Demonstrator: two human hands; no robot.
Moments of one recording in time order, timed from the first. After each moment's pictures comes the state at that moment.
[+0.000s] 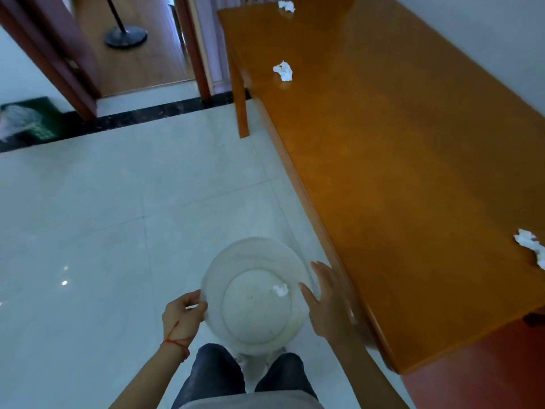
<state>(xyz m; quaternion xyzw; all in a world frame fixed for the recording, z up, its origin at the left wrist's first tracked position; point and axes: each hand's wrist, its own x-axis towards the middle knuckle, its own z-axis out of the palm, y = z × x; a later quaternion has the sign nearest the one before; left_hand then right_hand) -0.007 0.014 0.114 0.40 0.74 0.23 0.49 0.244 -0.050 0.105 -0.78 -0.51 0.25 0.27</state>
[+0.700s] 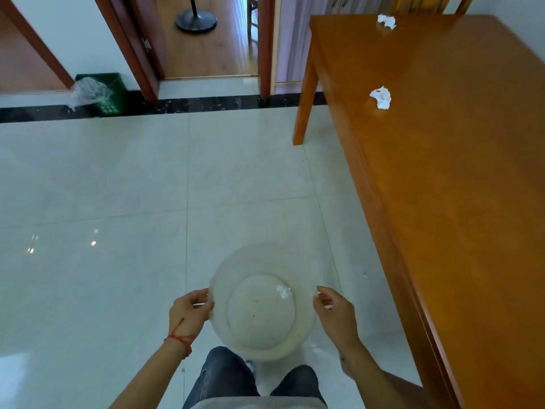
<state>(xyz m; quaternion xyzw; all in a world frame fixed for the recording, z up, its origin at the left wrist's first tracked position) -0.140 0.117 0.097 0.34 0.76 0.25 0.50 0.132 0.090 0.088 -0.77 -0.42 0.42 0.24</state>
